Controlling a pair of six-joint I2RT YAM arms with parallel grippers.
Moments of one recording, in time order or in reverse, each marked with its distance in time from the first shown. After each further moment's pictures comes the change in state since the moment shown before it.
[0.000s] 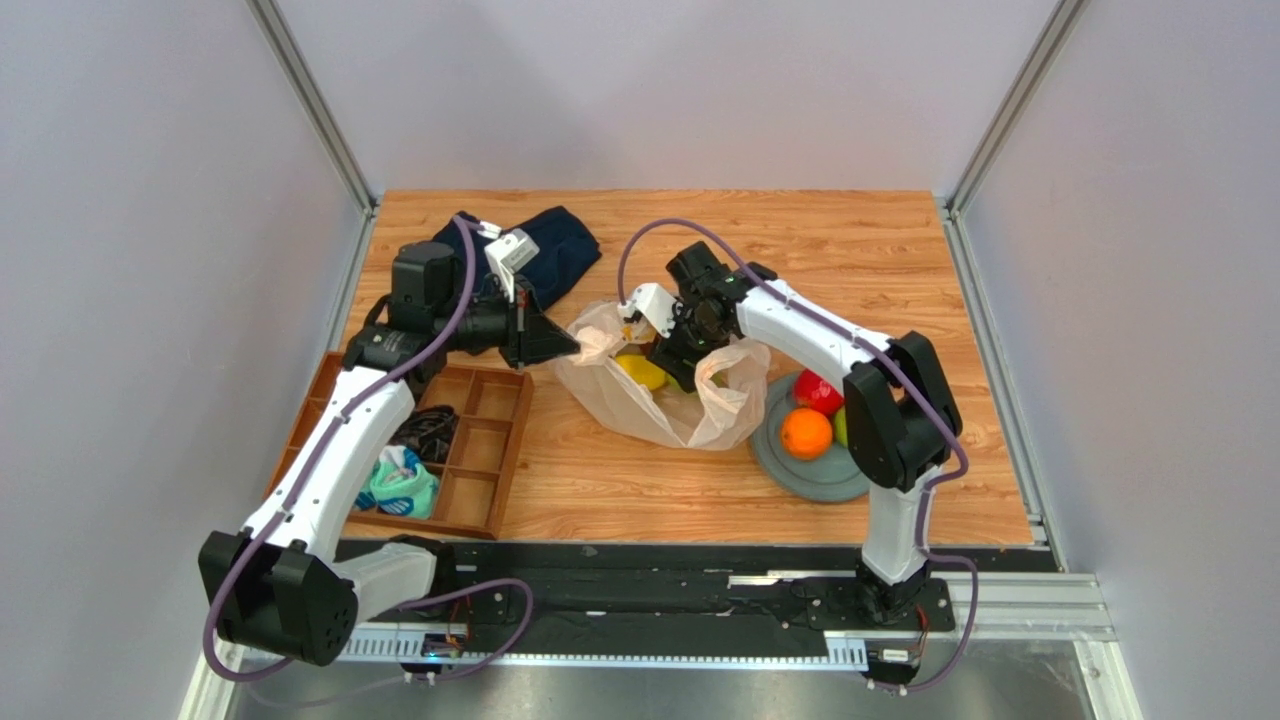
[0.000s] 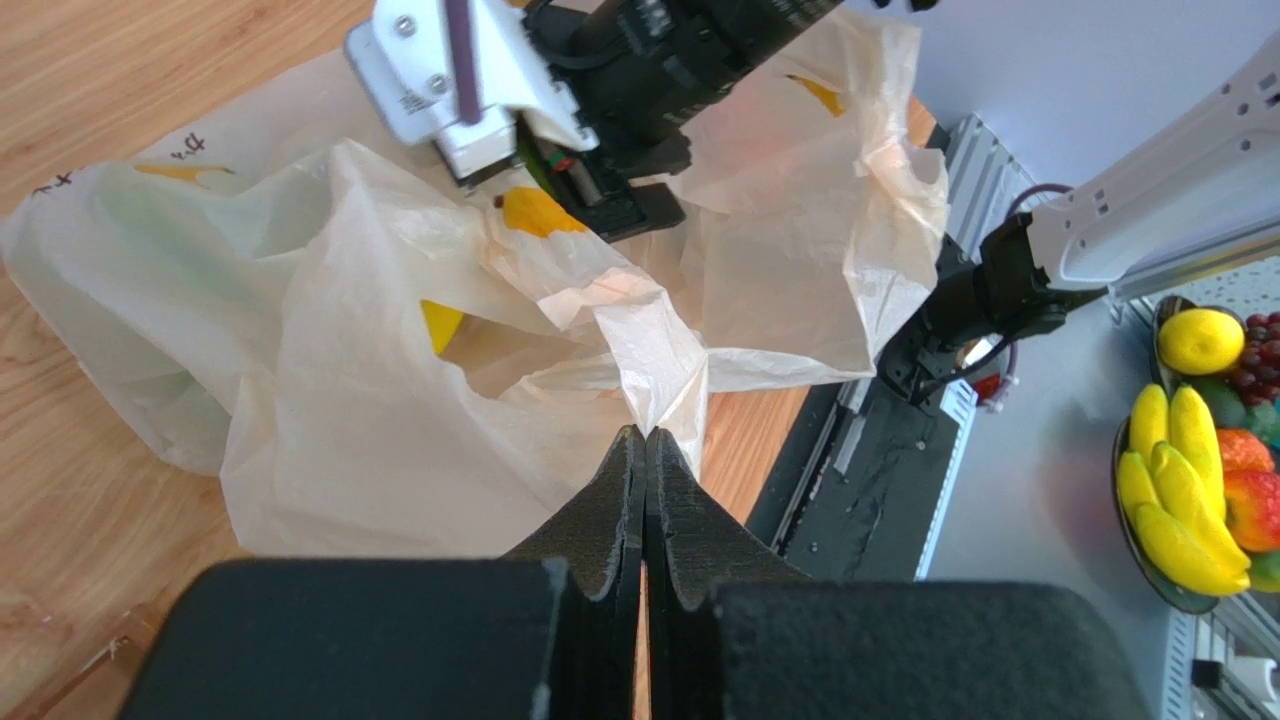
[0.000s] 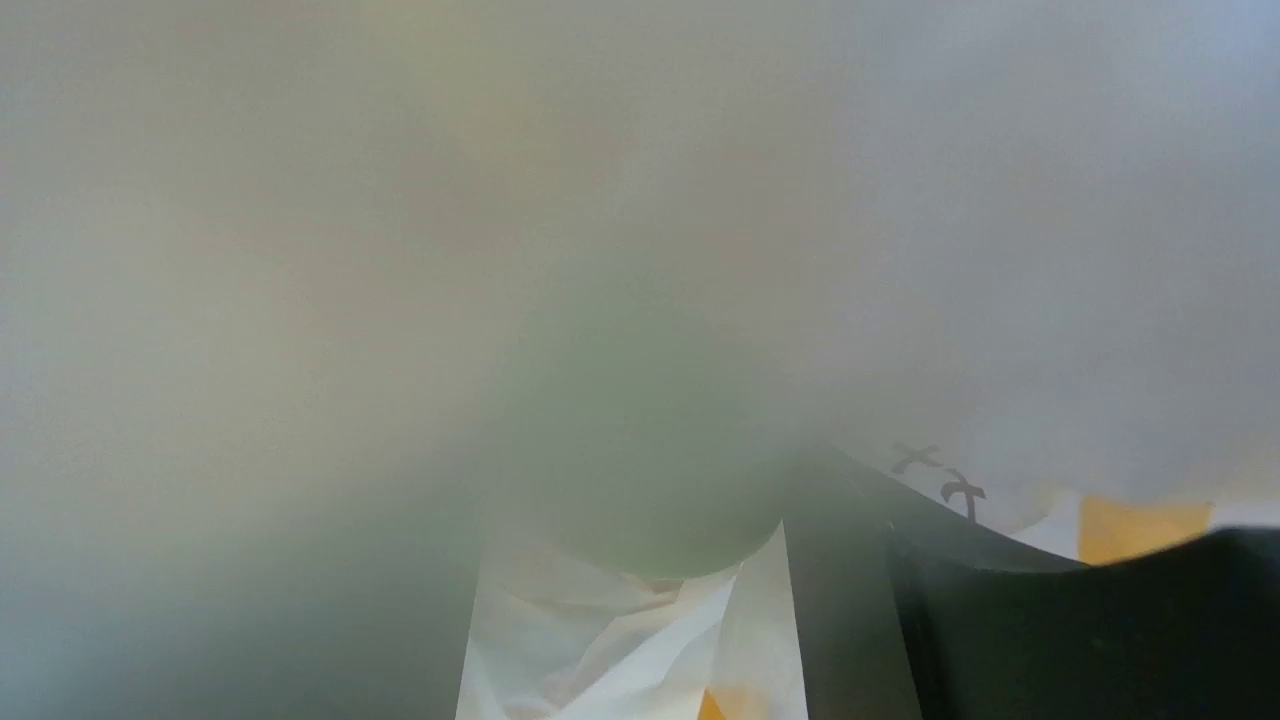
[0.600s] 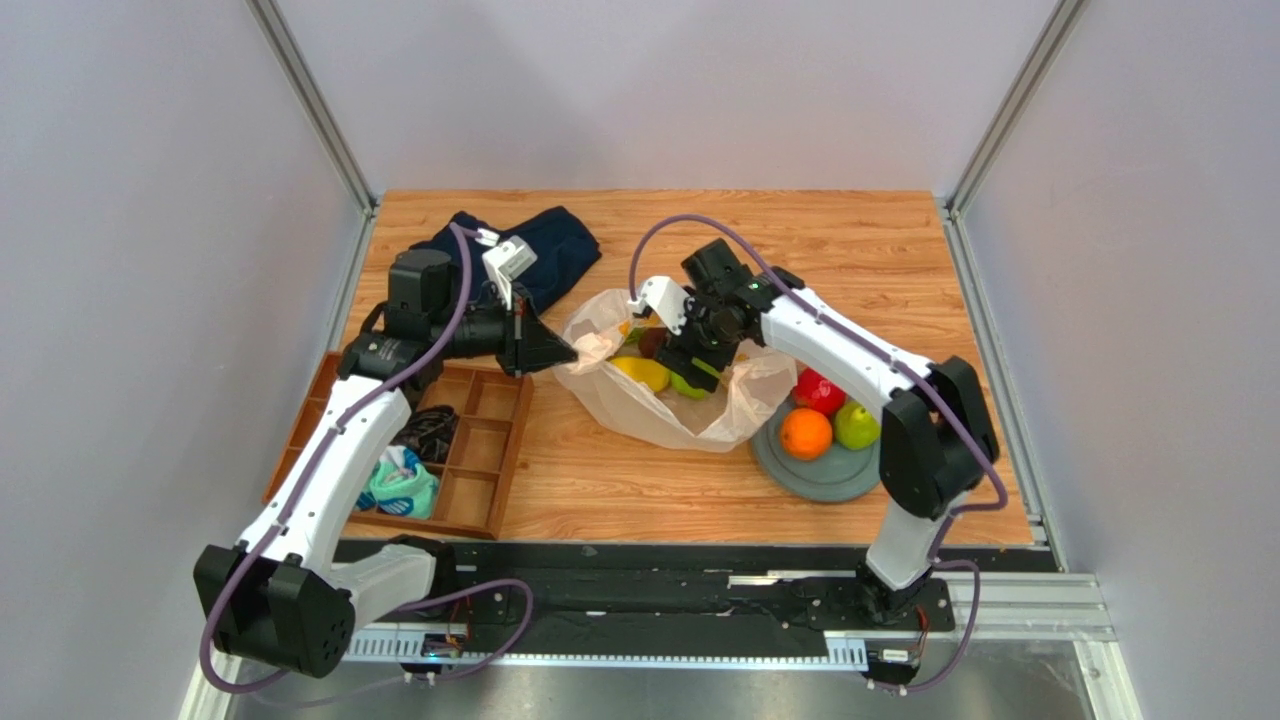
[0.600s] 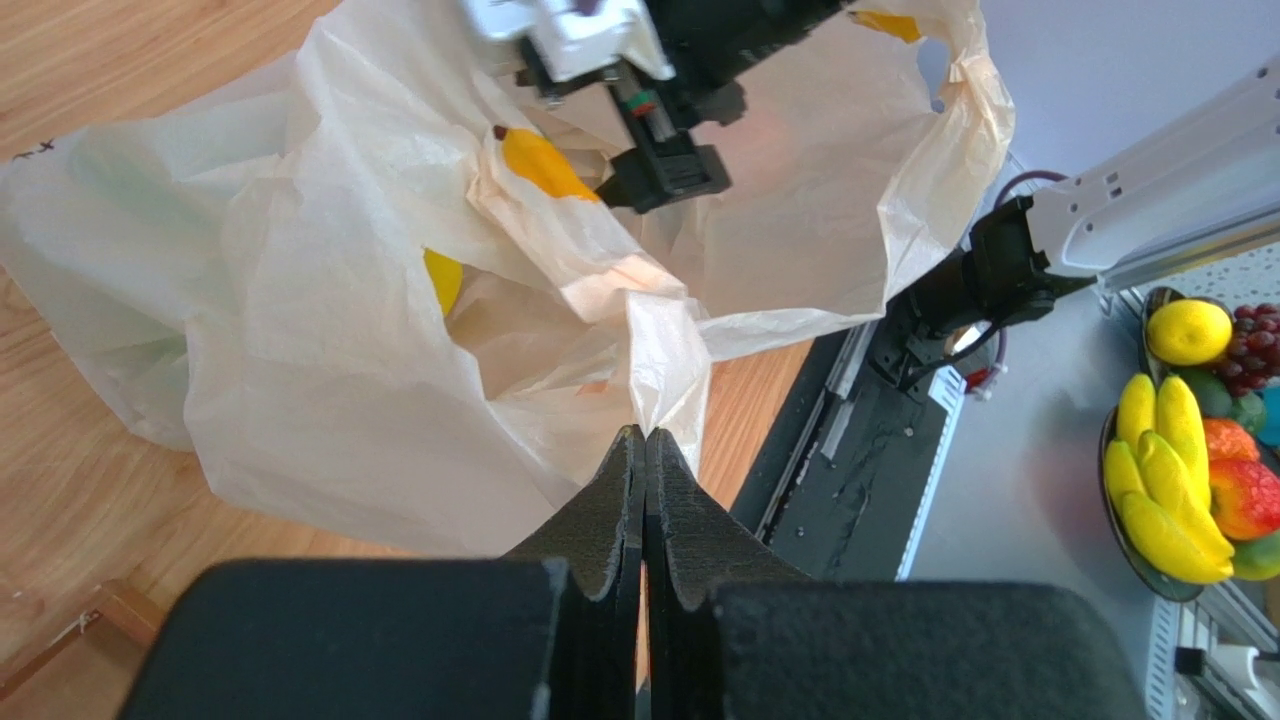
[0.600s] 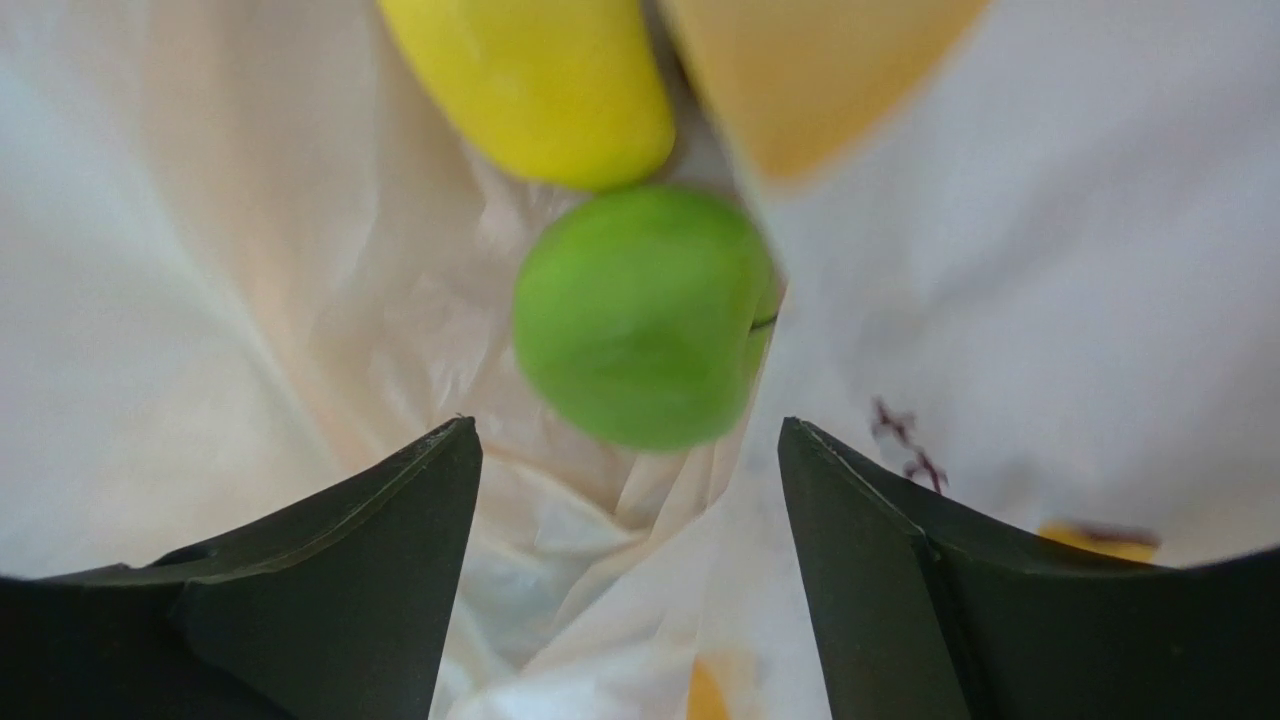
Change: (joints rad) left arm 0.001 -0.036 -0.016 -0.036 0.001 0.002; right arm 0.005 -0.184 -0.104 0.024 0.006 -0.001
